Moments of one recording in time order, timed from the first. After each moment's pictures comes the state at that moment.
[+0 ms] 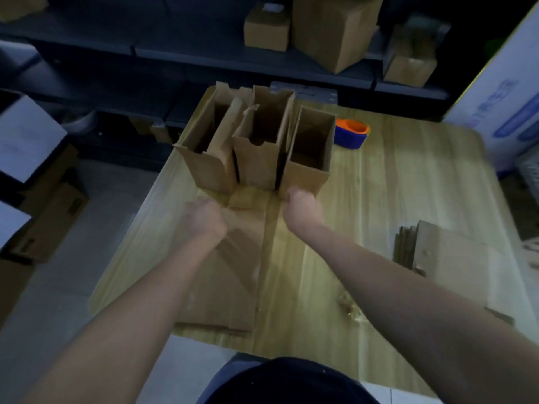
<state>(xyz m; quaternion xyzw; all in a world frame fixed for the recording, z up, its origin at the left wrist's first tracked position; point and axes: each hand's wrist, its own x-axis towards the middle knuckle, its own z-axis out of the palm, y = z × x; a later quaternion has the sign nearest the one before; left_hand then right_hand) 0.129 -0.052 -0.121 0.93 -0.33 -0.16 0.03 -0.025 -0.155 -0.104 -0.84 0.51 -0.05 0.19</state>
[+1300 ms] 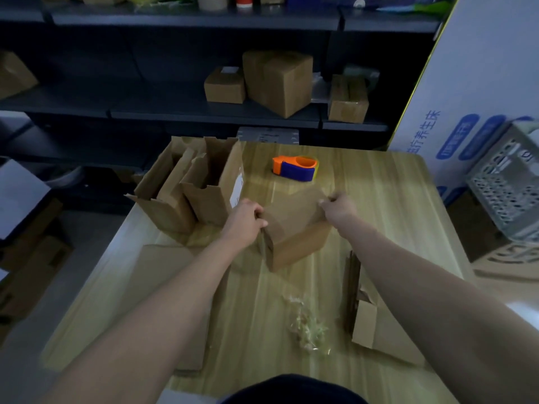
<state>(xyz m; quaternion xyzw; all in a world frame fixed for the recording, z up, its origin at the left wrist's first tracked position) -0.005 -0.167 -0.053 0.80 -0.51 -0.19 0.26 -0.177 -0.292 -0.059 -0.66 0.65 -0.14 0.36</state>
